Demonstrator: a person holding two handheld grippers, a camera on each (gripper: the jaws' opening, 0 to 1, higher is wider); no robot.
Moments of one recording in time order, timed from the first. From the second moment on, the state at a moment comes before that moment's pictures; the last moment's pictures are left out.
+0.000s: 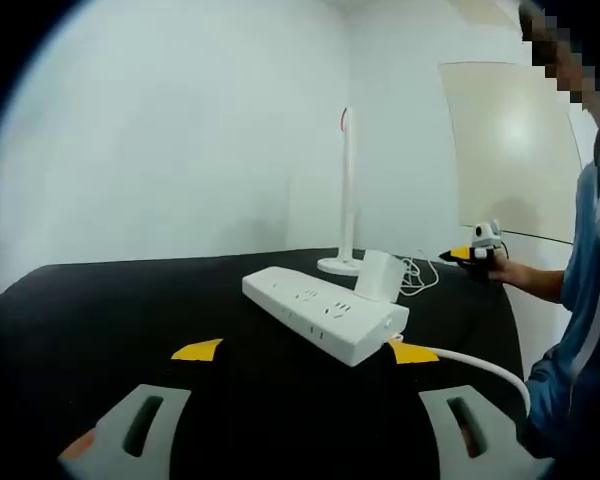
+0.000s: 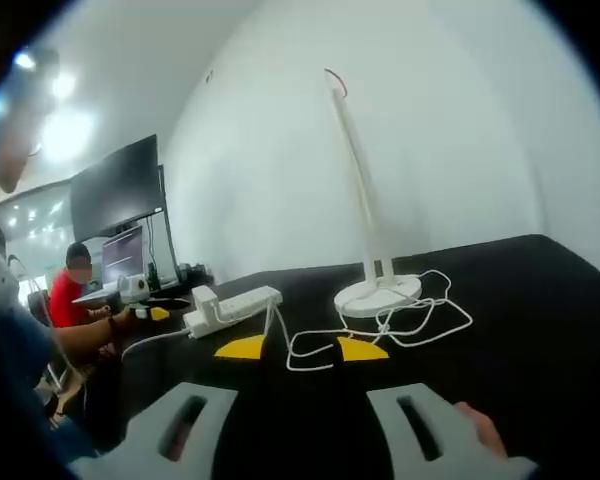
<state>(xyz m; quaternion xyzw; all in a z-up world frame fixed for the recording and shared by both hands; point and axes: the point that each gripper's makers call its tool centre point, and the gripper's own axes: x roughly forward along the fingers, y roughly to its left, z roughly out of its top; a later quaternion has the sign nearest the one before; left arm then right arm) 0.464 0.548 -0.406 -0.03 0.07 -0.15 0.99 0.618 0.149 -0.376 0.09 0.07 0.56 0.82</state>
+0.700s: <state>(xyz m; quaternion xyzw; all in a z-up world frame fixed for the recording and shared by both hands) 0.465 0.533 -0.394 -0.03 0.05 -0.17 0.98 0.618 0.149 -0.377 0.09 0.05 0.56 0.82</state>
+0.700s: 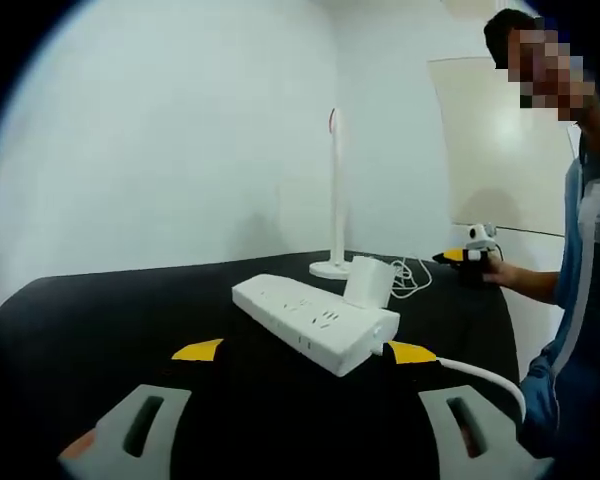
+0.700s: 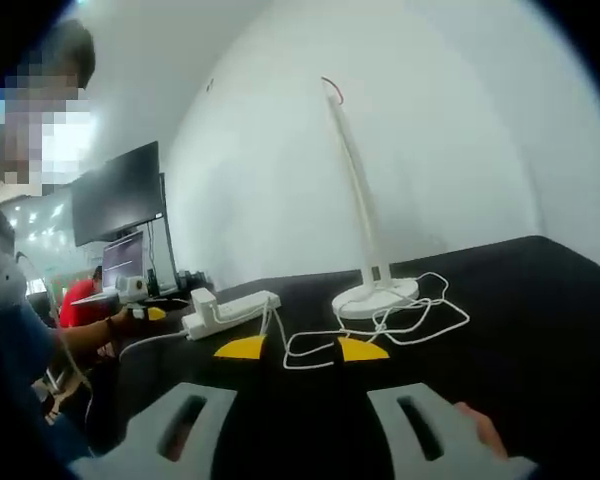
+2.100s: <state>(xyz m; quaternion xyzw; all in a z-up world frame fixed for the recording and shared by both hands) 0.502 0.496 -0.404 -0.02 0.07 -0.19 0.98 0.618 0.151 -0.383 0.08 0.06 0.56 0.83</state>
